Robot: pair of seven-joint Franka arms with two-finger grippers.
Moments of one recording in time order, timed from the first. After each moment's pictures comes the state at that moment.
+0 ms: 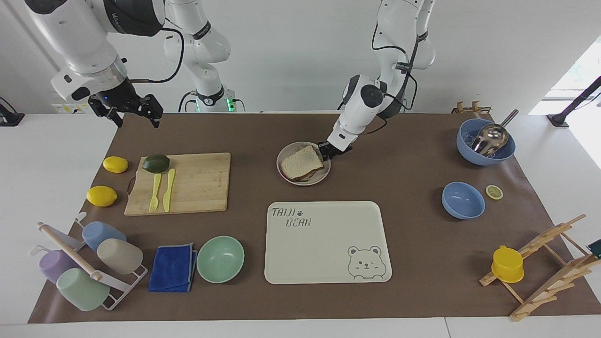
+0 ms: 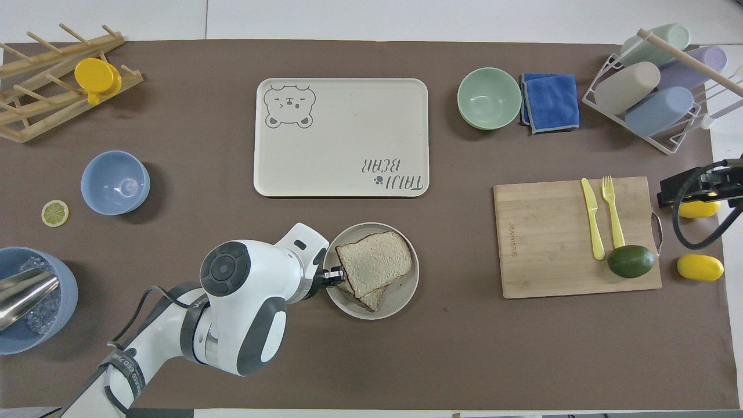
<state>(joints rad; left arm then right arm) -0.59 0.04 -0.09 -2.39 -0.45 2.45 -0.44 0.02 -0.03 -0.06 -1.63 -0.05 1.49 -0.02</state>
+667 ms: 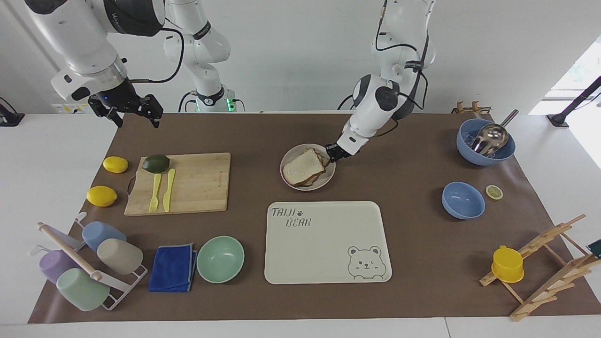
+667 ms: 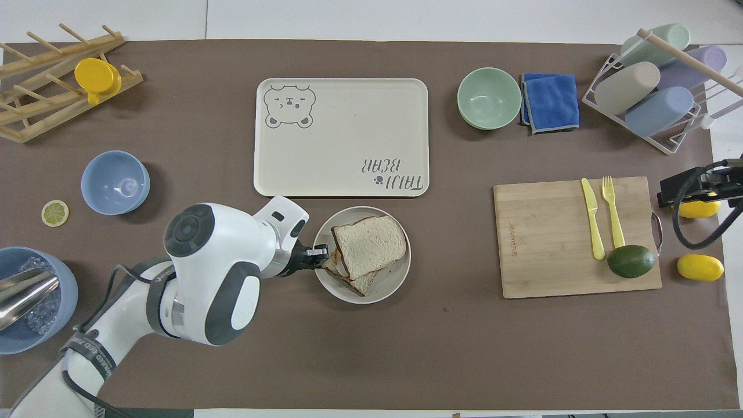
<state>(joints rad) -0.44 0.04 -0.08 -2.21 -0.45 2.22 -0.34 0.02 -0.03 -0.06 -1.63 -0.05 1.49 -0.02</state>
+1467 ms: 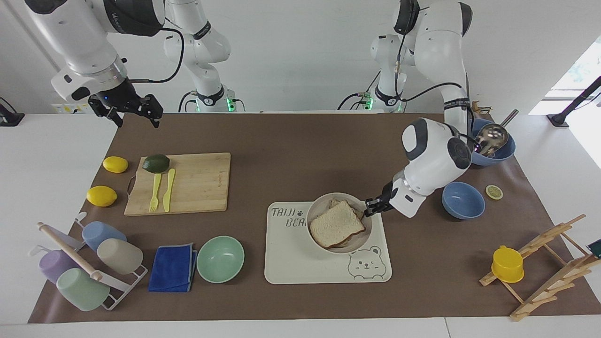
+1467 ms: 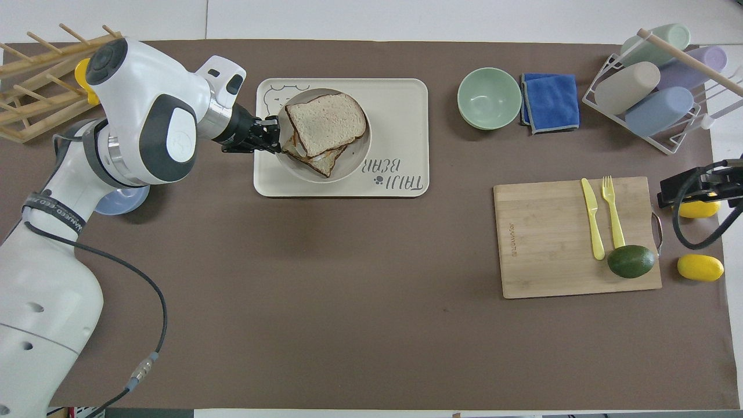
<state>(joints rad) -0.24 0.55 -0.07 -1.51 -0.39 2.06 -0.24 0.02 -0.03 -0.06 -1.63 -0.05 1.49 -0.02</state>
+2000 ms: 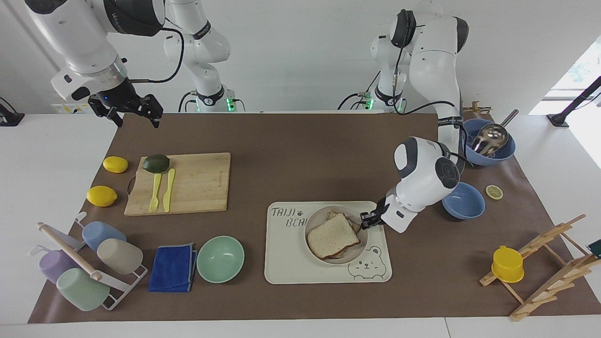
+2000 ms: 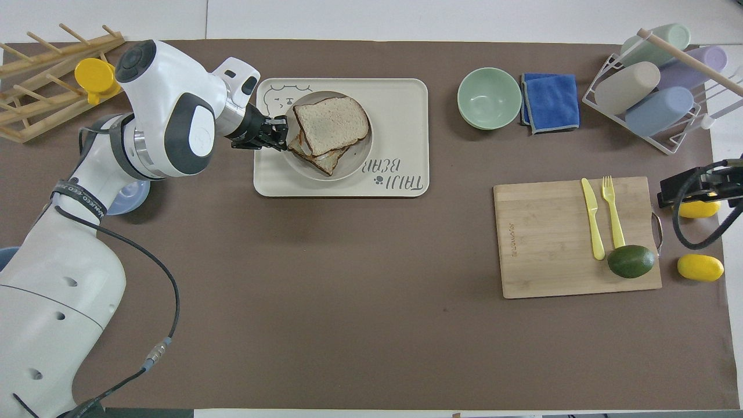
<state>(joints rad) -0.25 0.60 -0.08 -1.51 -0.36 2.12 -0.22 0.02 -0.03 -0.06 -1.63 -0.05 1.49 -0.02</state>
